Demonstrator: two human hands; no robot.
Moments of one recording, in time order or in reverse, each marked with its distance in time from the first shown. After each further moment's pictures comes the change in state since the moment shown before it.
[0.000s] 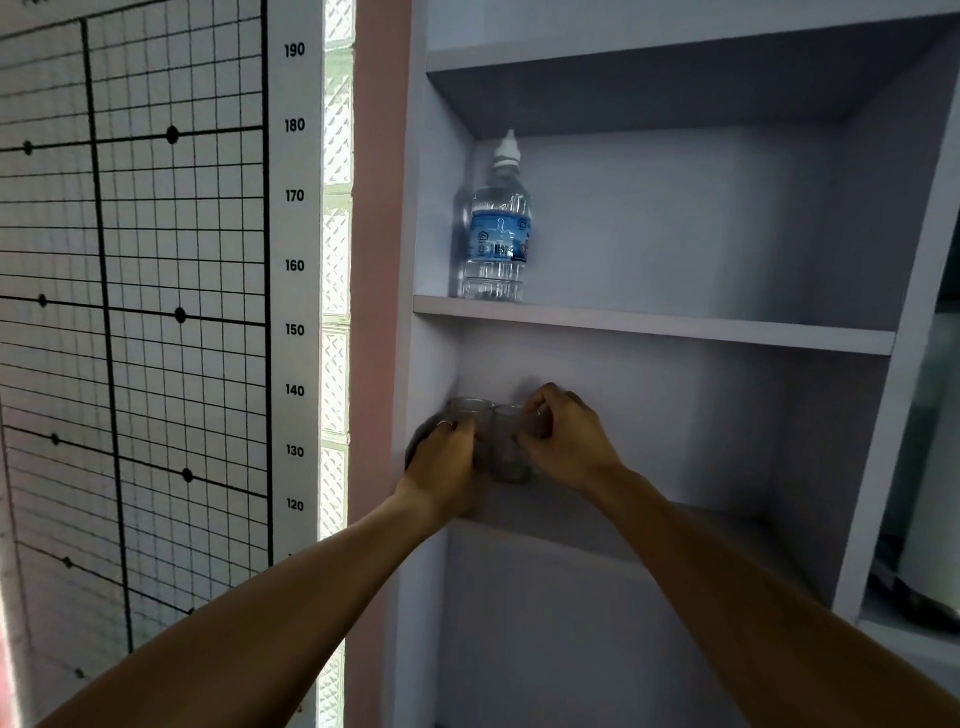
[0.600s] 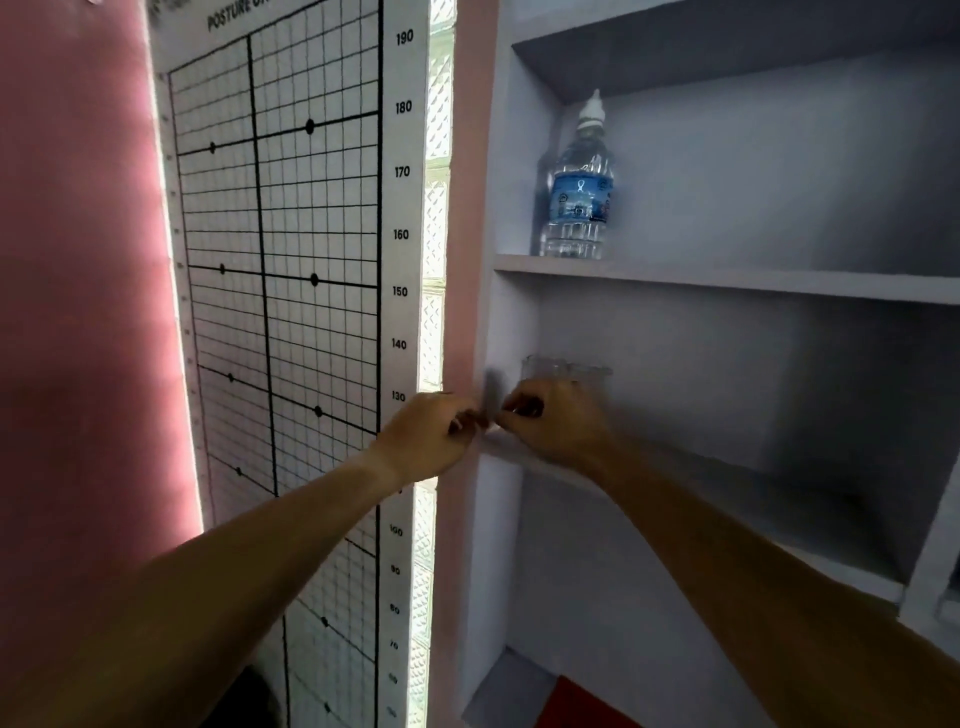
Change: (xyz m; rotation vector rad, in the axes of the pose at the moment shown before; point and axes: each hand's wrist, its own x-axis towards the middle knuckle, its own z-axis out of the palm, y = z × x) left_hand -0.090 -0.030 -0.092 0.032 -0.017 0.081; right_hand -0.042 -0.067 0.029 0.113 -0.270 -0.241
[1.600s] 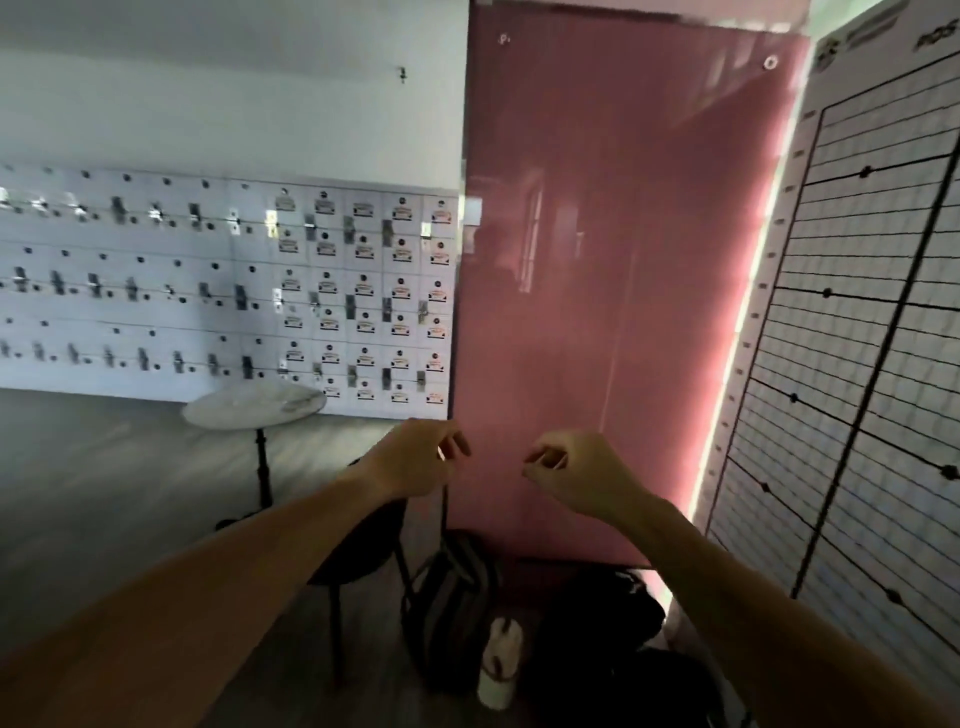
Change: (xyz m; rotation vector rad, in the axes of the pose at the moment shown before) left_hand -0.580 -0.091 -0.446 0.552 0.176 -0.948; right_hand -0.136 -0.585 0.299 0.549 -0.600 -0.617
